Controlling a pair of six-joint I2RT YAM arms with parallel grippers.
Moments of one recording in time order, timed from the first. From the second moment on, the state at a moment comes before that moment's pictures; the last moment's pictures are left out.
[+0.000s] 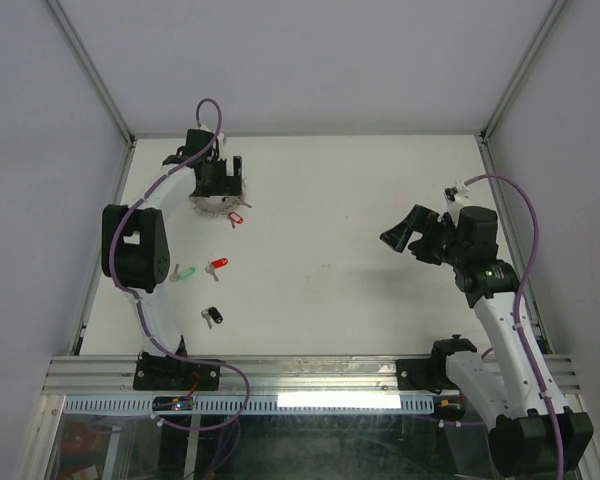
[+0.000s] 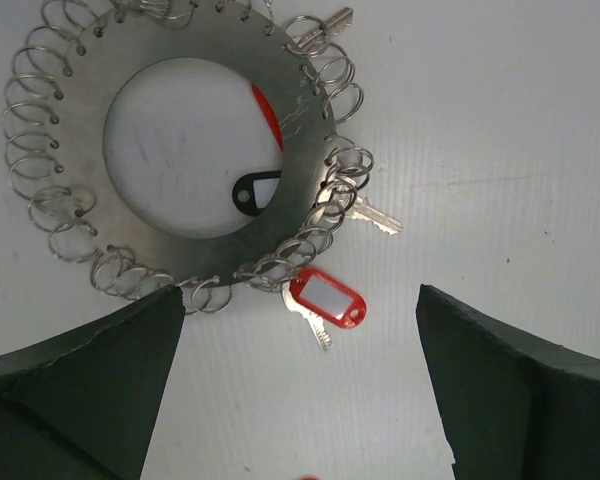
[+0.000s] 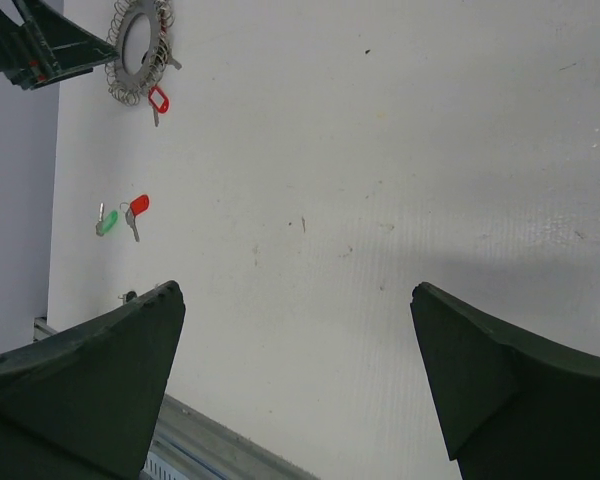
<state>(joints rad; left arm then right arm) -0.14 1.89 1.48 -0.49 0.06 -0.14 0.10 0.81 0.74 -0.51 -0.40 0.50</state>
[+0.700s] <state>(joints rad) -0.19 2.19 1.74 -0.54 0.06 -0.05 0.10 0.83 0.71 -0.49 -0.45 0.51</state>
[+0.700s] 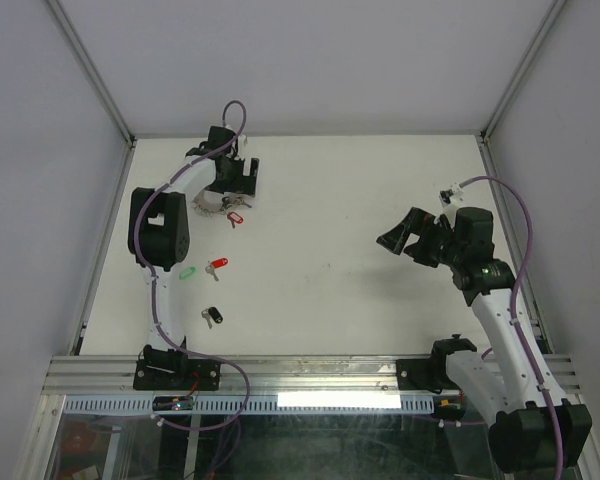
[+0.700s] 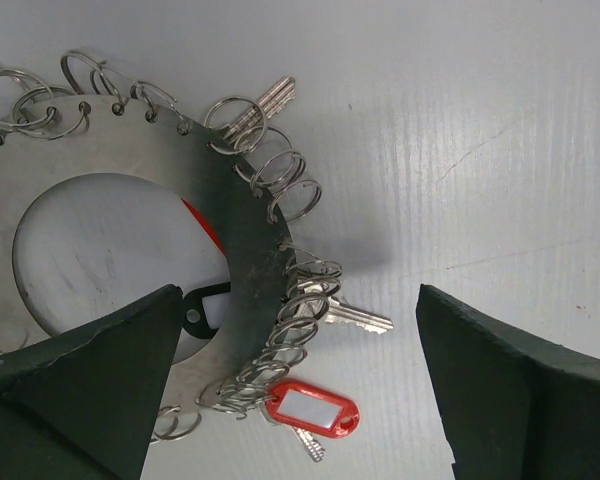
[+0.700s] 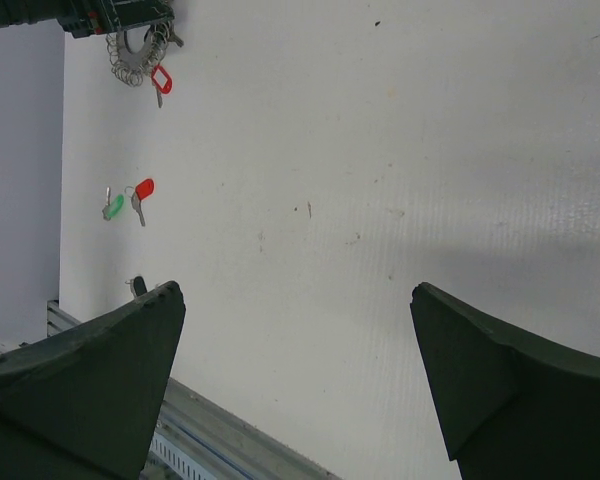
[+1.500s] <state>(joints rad) -0.24 2.22 1.75 -0.56 0.13 -0.03 0.10 0.85 0.71 -0.49 -0.46 0.52</state>
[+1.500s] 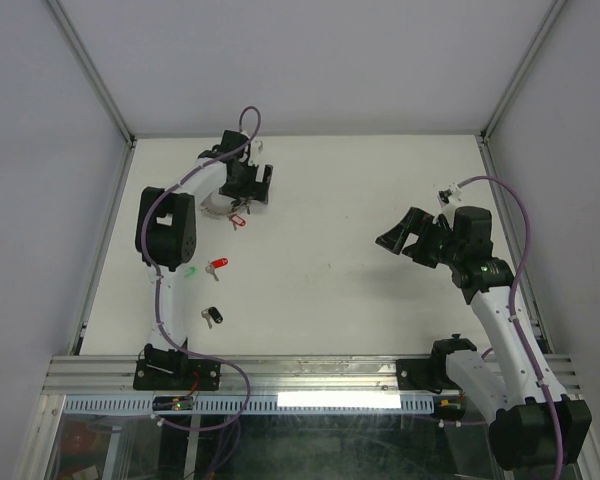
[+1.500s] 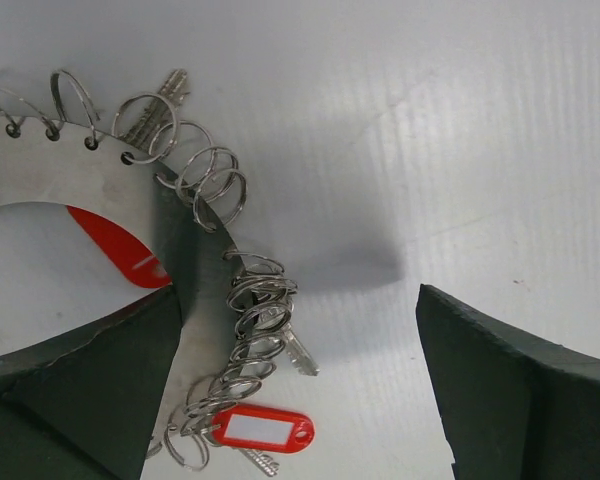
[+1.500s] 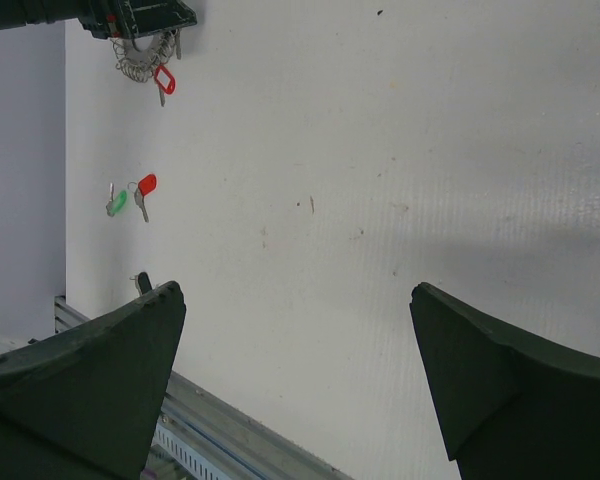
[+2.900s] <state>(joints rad) -0.92 2.04 1.50 -0.31 0.10 -0.36 0.09 0.67 0.71 -0.58 -0.20 0.63</state>
